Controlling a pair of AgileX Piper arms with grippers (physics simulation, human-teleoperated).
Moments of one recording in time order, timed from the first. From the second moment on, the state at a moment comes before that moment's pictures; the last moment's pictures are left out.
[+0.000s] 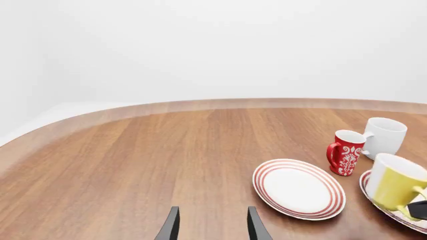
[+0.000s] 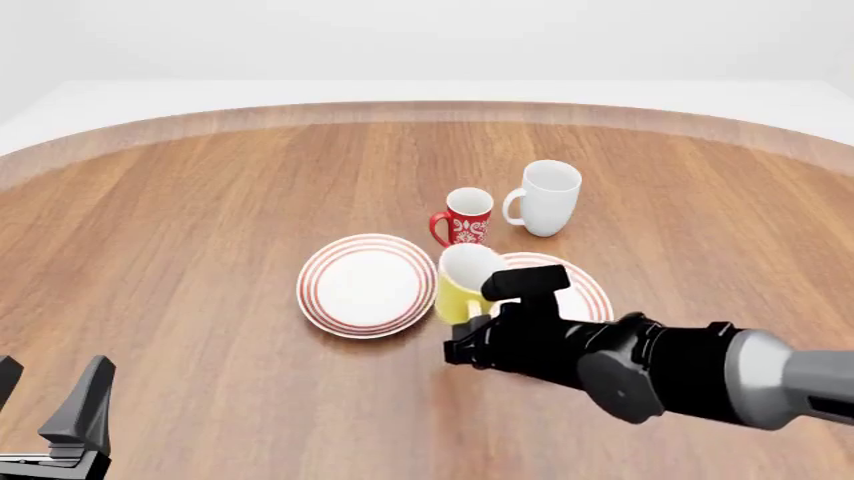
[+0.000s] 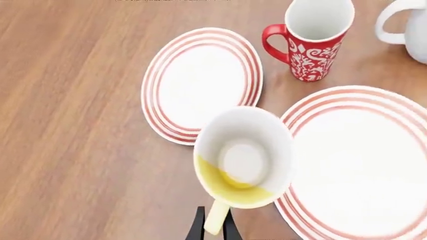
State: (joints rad) left arm 0.00 0.00 0.00 0.00 0.00; right arm 0.69 1.55 -0.68 -0.10 0.38
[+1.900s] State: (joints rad) left arm 0.00 0.00 0.00 0.00 0.00; right arm 0.37 1.68 -0.60 -0.25 0.15
